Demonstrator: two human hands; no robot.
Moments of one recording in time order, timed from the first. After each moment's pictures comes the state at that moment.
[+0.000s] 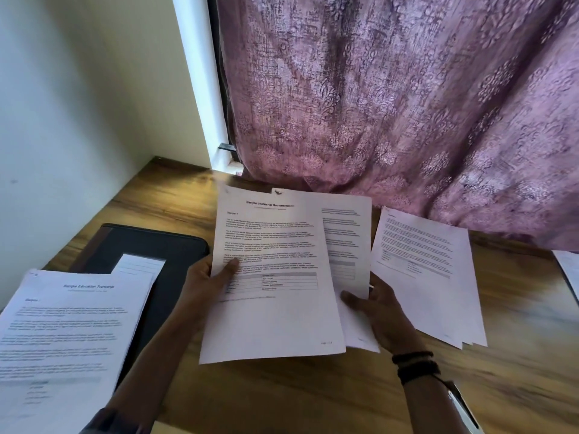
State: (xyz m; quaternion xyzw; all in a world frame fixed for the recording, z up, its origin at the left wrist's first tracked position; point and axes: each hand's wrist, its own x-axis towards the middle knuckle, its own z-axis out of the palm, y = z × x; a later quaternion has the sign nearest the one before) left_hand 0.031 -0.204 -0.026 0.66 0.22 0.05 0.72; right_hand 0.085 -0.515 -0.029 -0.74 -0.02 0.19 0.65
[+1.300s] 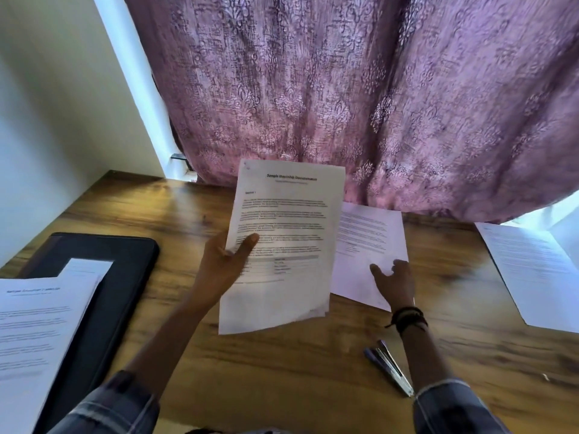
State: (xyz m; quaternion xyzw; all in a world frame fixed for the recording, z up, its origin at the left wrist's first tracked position) left_hand 0.039 -0.350 0.033 0.77 0.03 0.15 0.63; right_hand 0.118 -0.668 -0.065 -0.88 0.23 -0.01 0.41
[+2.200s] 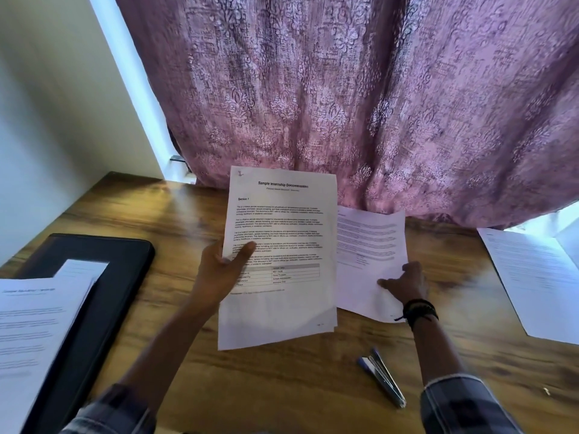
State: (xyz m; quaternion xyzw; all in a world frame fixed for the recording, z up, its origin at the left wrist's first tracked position) left_hand 0.048 -0.358 0.012 0.69 0.09 0.11 0.71; right_hand 0.147 -0.711 -0.061 -0.89 0.23 0.05 0.38
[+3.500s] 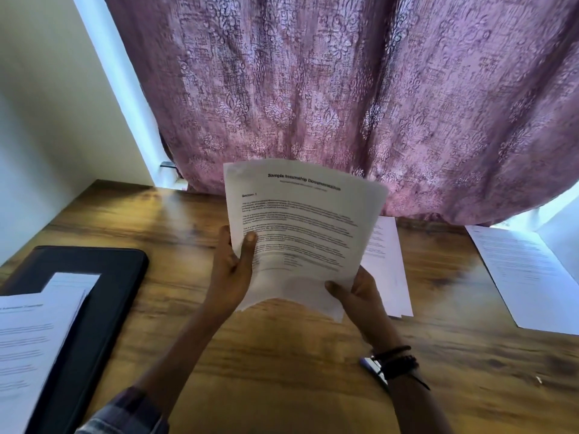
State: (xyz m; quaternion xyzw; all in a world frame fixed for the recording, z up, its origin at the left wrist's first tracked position) left_hand 0.047 -0.378 0.034 0.72 -0.01 0.22 0.66; right_hand 0.058 -0.611 -0.008 -0.73 -0.11 0.03 0.68
